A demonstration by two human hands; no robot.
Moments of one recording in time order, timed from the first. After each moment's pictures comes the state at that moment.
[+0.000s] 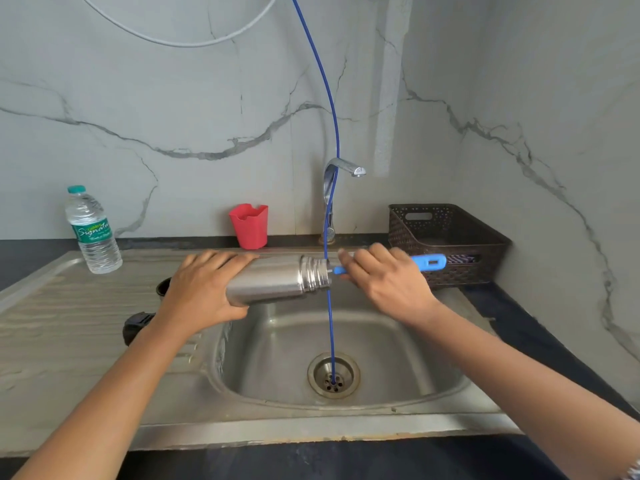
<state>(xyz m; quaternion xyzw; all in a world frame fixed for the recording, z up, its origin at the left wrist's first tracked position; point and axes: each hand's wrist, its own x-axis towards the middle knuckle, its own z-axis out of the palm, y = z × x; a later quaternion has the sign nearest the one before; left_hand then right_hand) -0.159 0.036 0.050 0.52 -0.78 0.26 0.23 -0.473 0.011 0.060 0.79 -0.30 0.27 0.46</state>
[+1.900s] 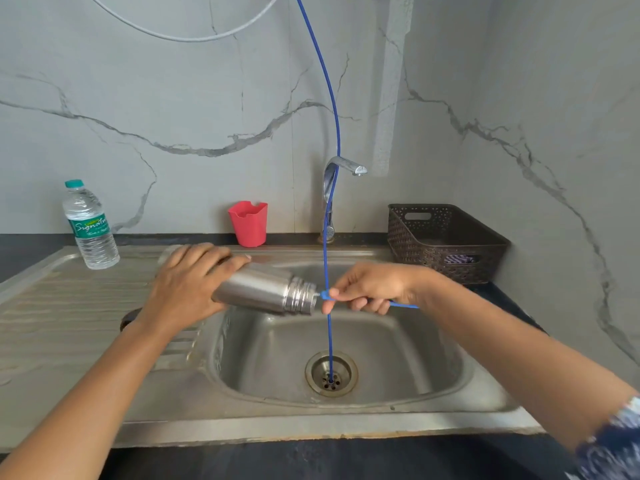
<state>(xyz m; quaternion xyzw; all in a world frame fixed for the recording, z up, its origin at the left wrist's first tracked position) -0.138 0.036 0.048 0.45 -0.77 0.38 0.22 -0.457 0.004 0.087 0.78 -0.43 0.11 -0.45</state>
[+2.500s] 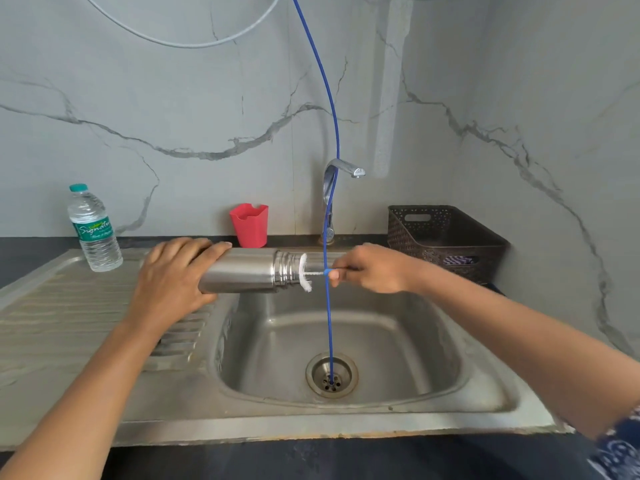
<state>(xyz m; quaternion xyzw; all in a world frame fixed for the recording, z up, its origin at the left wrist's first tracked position) -0.127 0.039 0.054 0.52 -0.73 0.36 0.26 -0.458 0.008 0.112 0.91 -0.39 0.10 -0.09</state>
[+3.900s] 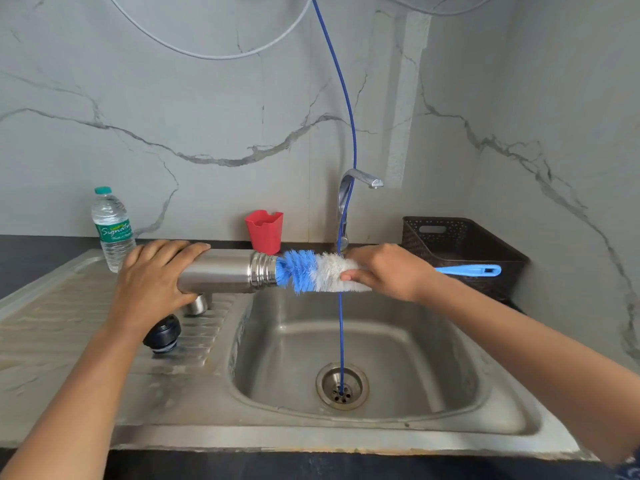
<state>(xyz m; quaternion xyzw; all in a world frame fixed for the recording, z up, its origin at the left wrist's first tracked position) -0.076 0.044 0.052 0.56 -0.70 0.35 0.28 -0.456 0.007 0.113 0.92 -0.34 0.17 0.08</state>
